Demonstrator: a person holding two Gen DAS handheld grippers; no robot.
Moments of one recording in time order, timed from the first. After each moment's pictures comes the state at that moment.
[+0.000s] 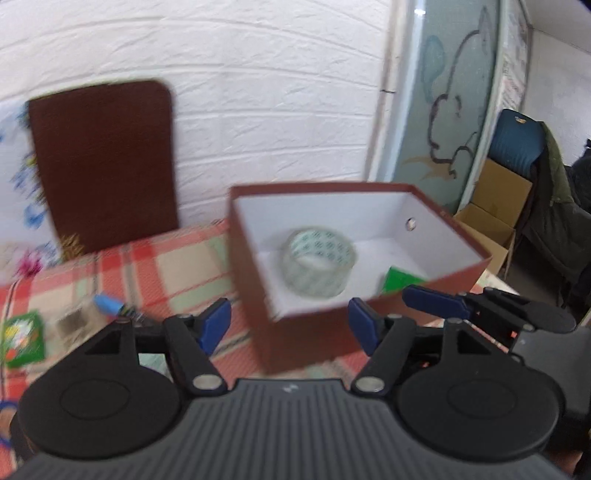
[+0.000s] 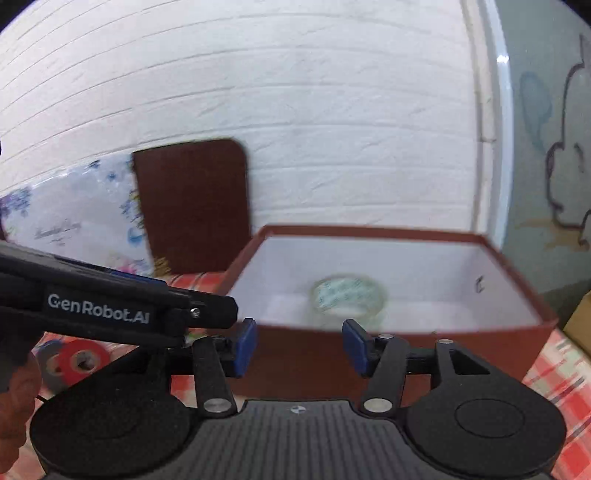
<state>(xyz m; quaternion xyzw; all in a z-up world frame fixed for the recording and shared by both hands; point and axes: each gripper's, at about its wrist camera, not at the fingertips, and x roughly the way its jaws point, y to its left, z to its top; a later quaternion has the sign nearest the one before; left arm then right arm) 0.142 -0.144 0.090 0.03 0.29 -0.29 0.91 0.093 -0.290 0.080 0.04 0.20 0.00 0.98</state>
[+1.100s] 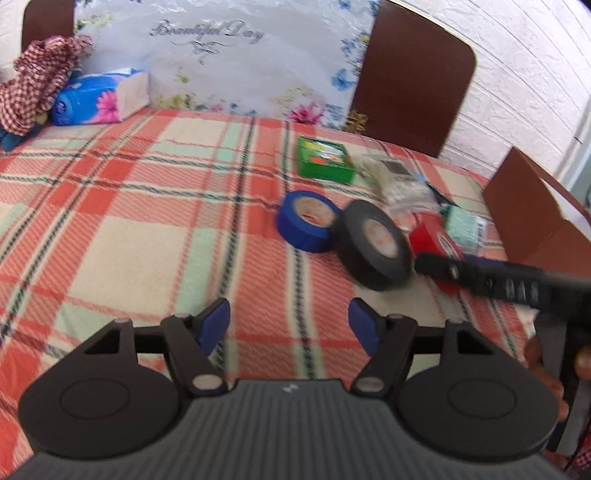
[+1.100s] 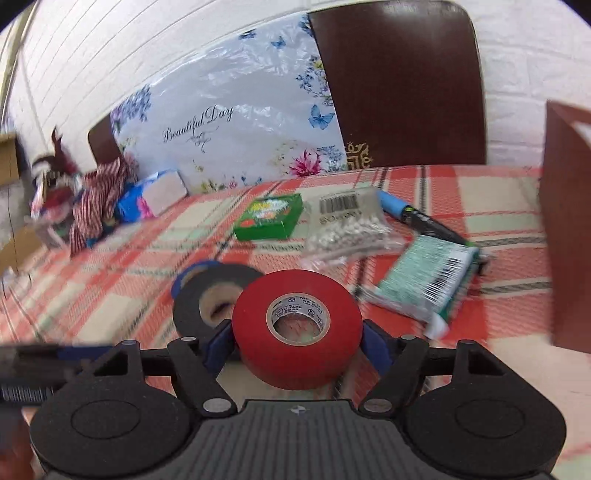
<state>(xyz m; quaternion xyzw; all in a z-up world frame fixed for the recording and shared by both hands) 0.094 0.089 0.004 -0.10 0.37 -0.06 0.92 0.152 -0.141 0.025 0.04 0.32 0.22 0.92</state>
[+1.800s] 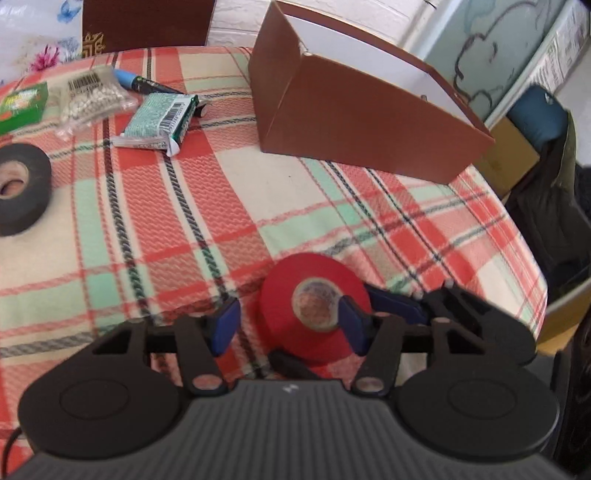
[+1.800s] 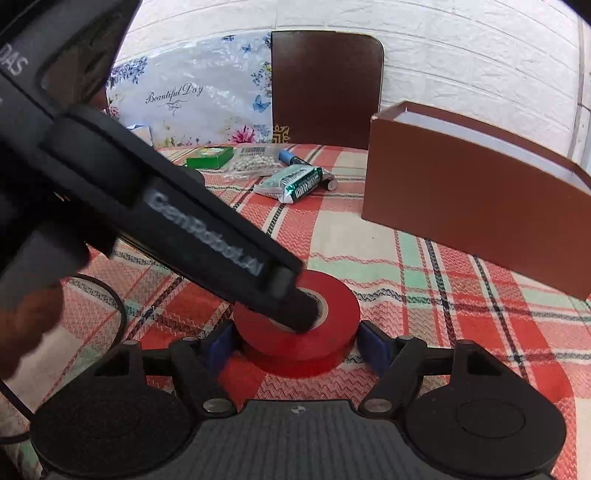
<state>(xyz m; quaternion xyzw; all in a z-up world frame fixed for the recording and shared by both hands) 0.077 -0.118 0.007 -0.04 0.47 -0.28 0.84 0.014 -0.229 0.008 -0.04 0.30 0.13 0.94</state>
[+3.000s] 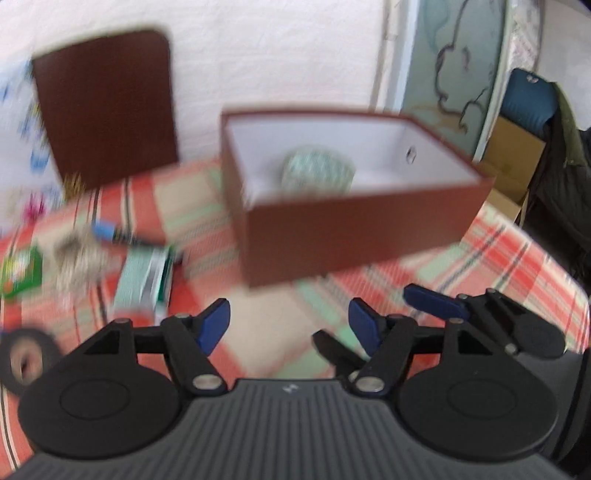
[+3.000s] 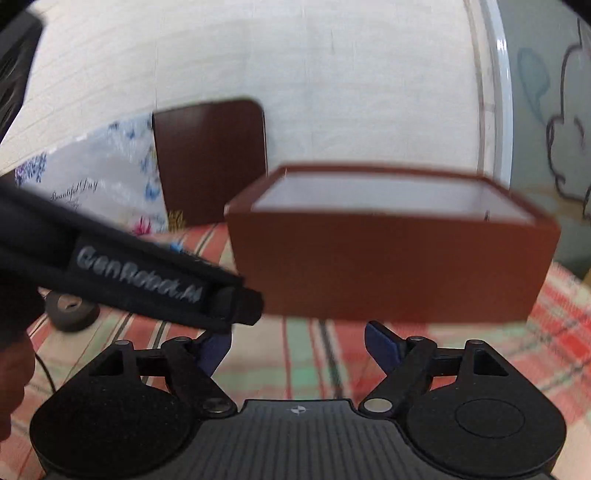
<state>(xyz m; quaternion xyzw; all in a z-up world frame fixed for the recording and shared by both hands) 0.104 -0.164 0.045 0.07 0.35 -0.27 0.89 0.065 -0.288 0.031 0.05 0.22 0.01 0.97</state>
